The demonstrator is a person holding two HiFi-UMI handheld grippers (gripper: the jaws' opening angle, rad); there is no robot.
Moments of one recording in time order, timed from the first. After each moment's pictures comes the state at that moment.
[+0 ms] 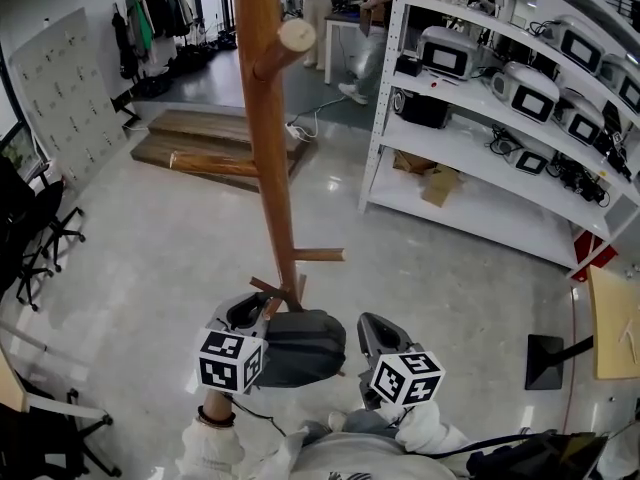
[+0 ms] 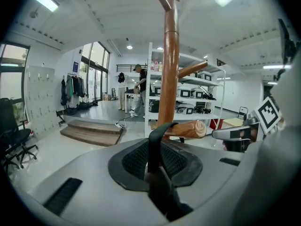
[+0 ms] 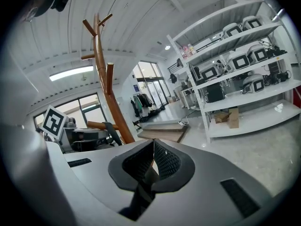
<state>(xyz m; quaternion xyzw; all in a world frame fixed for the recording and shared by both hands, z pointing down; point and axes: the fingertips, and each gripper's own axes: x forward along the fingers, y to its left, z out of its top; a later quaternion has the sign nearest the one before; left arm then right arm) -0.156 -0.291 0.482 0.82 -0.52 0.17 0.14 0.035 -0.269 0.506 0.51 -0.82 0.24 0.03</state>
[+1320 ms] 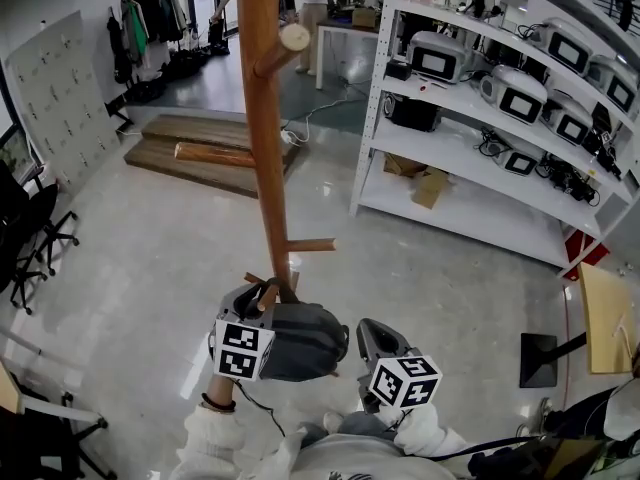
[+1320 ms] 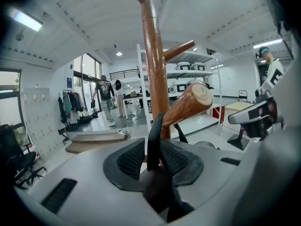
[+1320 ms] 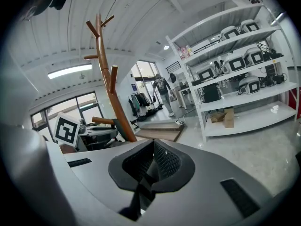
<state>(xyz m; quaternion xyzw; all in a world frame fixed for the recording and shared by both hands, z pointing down) -0.142 -0.305 0.506 0.82 -0.53 0.21 0.06 0.050 -0.243 0.509 0.53 -0.81 0.24 0.03</state>
